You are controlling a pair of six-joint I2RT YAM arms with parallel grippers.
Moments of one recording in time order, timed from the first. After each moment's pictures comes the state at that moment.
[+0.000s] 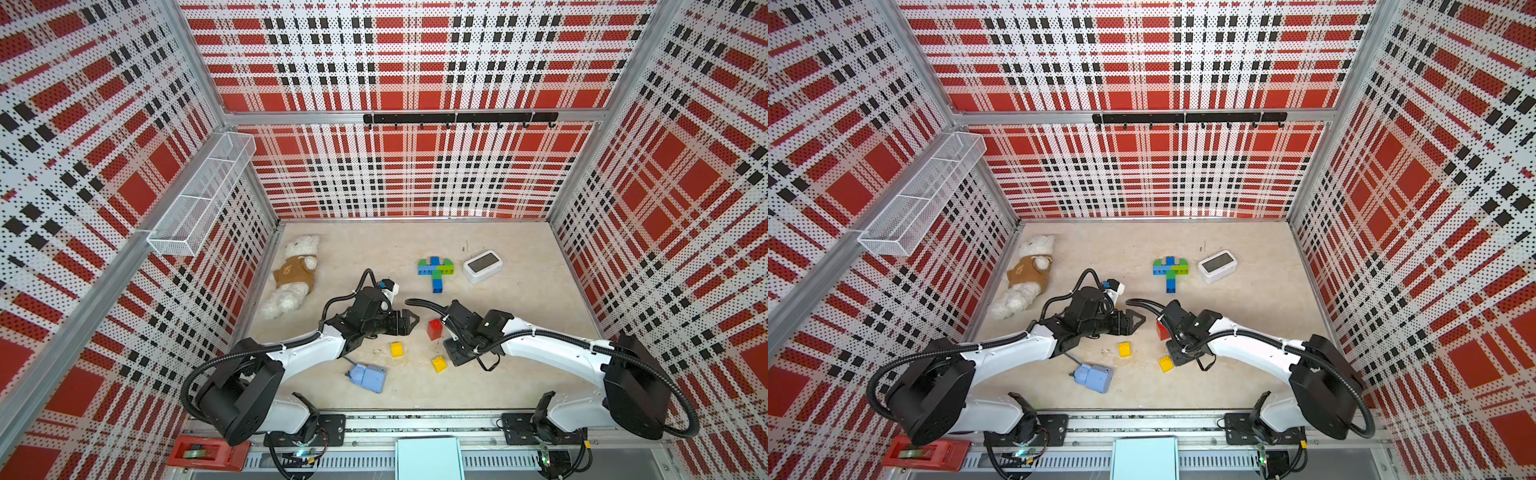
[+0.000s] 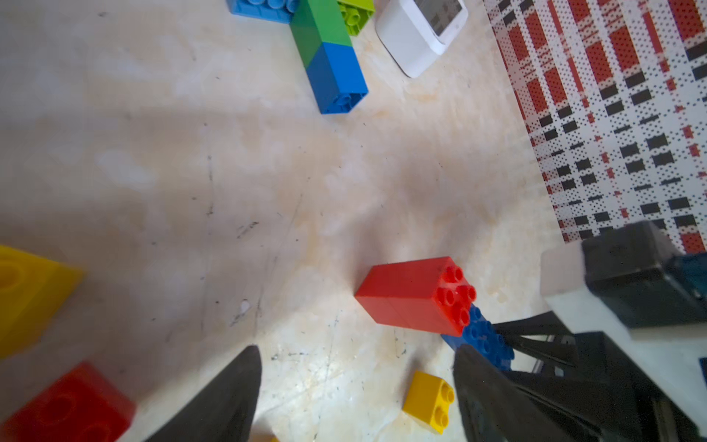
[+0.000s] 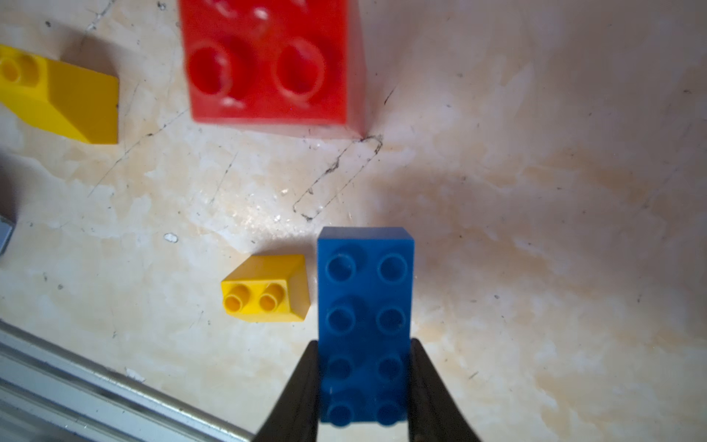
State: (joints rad) left arm -0.62 1.39 0.60 0.14 0.32 -0.57; right arm 0.89 1.42 0.86 -0.75 0.06 0.44
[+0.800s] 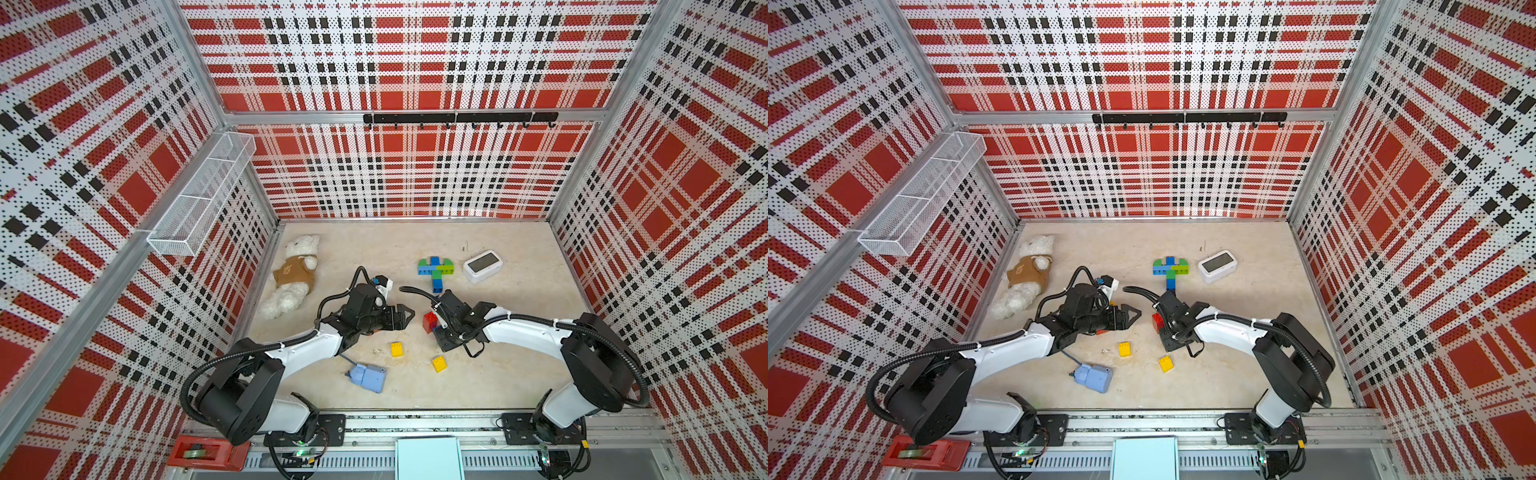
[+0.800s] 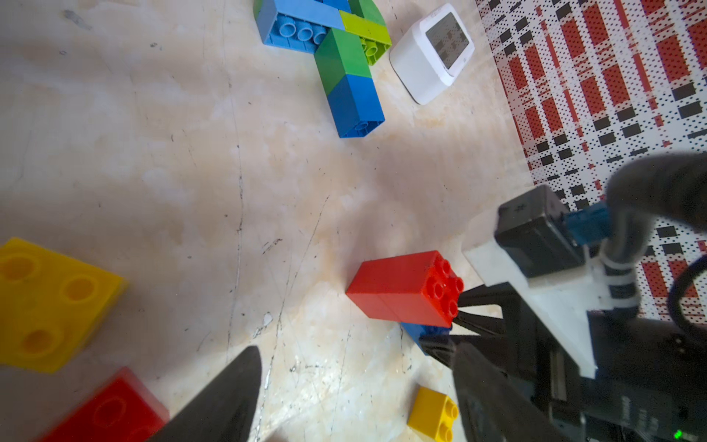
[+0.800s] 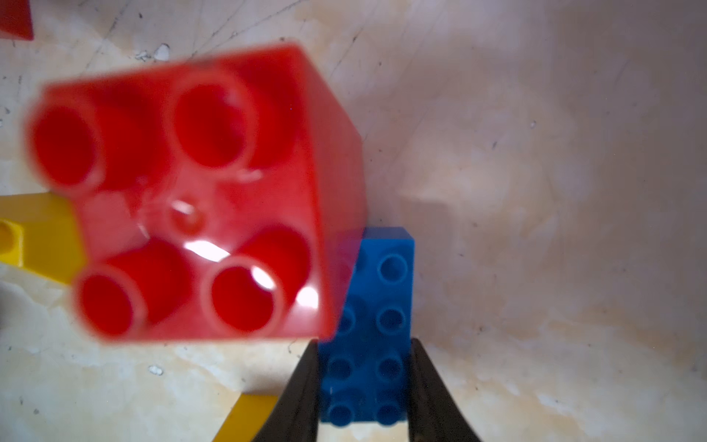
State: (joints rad) left arm -0.57 1.39 0.60 0.16 0.34 -0.58; right arm 0.80 1.61 0.91 -0.53 0.04 0.35
